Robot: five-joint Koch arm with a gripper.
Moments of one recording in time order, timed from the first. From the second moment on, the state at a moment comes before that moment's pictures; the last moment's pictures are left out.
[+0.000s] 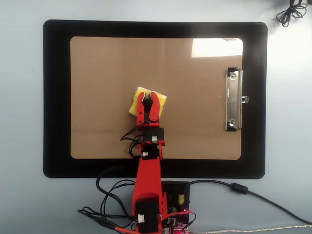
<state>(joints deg) -10.4 80.0 138.0 -32.6 -93.4</state>
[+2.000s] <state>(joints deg) 6.0 86.9 150.8 -41.4 -88.2</state>
